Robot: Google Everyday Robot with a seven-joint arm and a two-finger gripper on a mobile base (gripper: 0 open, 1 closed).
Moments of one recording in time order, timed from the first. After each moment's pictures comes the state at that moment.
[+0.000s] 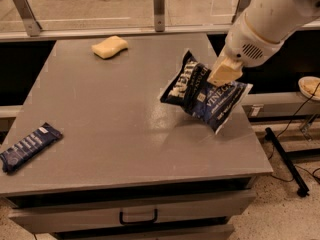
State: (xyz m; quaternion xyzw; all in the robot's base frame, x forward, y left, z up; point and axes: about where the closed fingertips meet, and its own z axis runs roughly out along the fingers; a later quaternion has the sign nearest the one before) arm 0.529 -0.135 0.936 -0.57 0.79 0.03 0.22
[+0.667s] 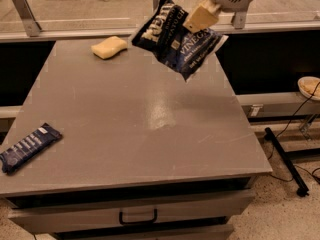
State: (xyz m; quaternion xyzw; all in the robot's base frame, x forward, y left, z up) arm 0.590 -0.074 1.034 -0.57 0.75 0.03 0.35
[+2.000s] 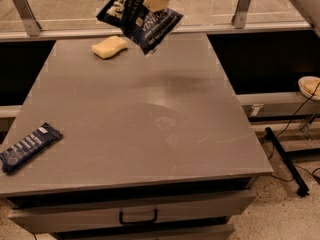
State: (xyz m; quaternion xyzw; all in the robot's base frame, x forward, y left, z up) arm 0.668 0.011 1.050 -0.53 0.73 0.01 0.43
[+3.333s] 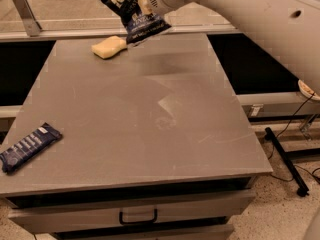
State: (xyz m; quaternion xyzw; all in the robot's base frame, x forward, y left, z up) arm 0.751 0.028 1.018 -0.32 0.79 0.06 0.52
